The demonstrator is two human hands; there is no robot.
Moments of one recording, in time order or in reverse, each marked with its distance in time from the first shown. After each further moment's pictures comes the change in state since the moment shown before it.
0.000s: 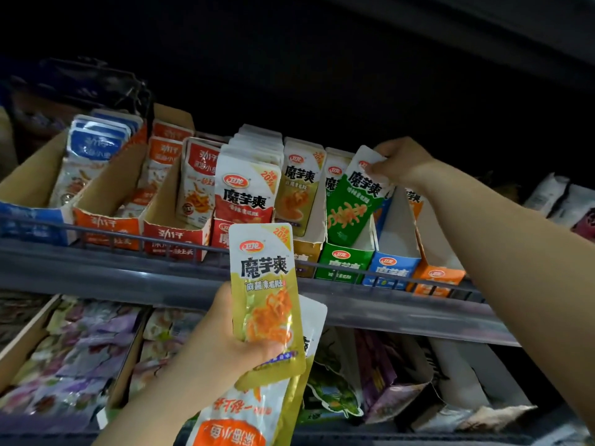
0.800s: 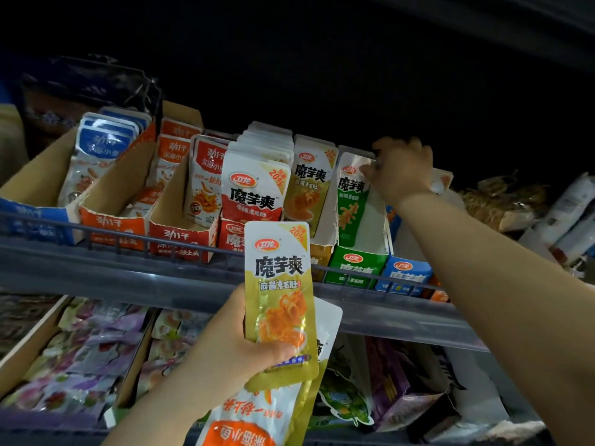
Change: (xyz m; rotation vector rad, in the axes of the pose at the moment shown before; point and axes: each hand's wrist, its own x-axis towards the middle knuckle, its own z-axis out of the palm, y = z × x) left_hand 0.011 -0.003 0.003 -0.033 -0.039 -0.030; right_hand 0.028 0.016 0.045 -0.609 0.356 -0.144
